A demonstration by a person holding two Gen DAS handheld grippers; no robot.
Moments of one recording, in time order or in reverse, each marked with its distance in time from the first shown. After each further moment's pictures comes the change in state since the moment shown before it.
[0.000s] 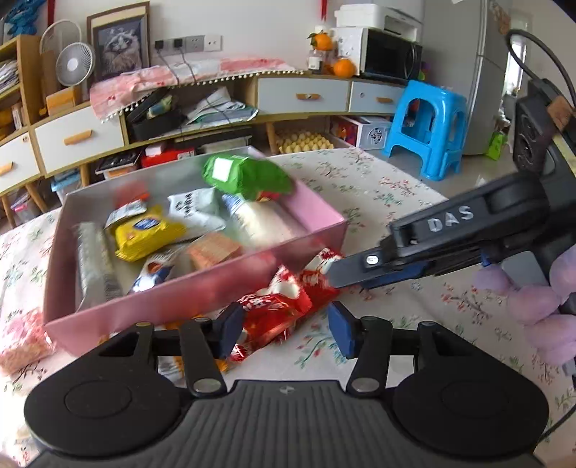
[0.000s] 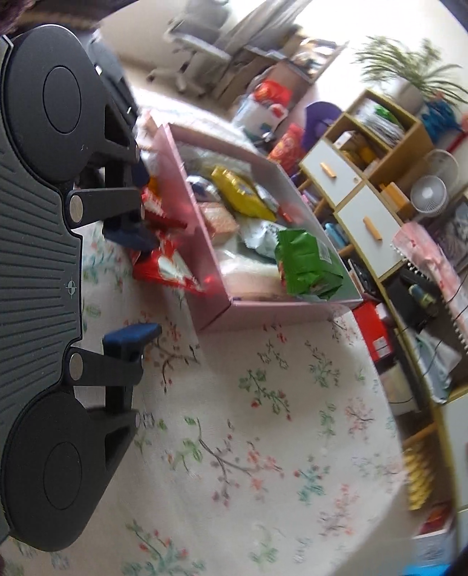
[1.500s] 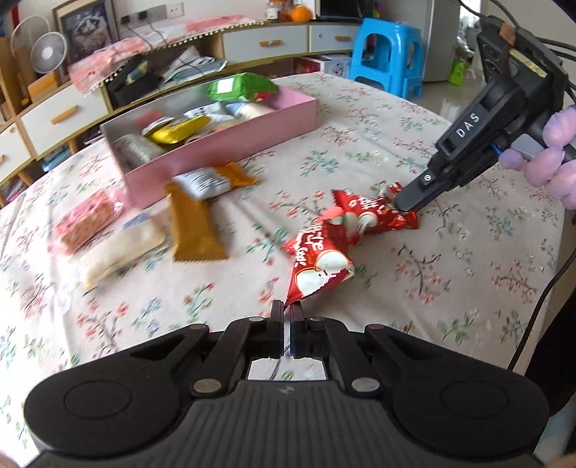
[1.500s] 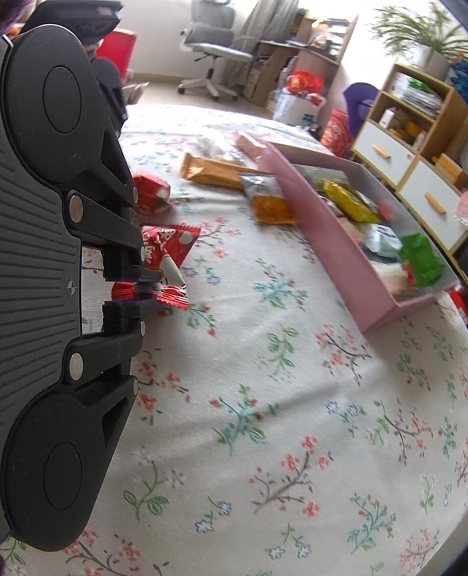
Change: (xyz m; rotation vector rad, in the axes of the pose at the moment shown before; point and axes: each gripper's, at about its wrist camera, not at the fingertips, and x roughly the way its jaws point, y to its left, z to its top) left arm -0.091 0.033 -0.080 0.152 0.191 -0.054; right arm -0.036 0.024 -0.080 0.097 0.255 -0.045
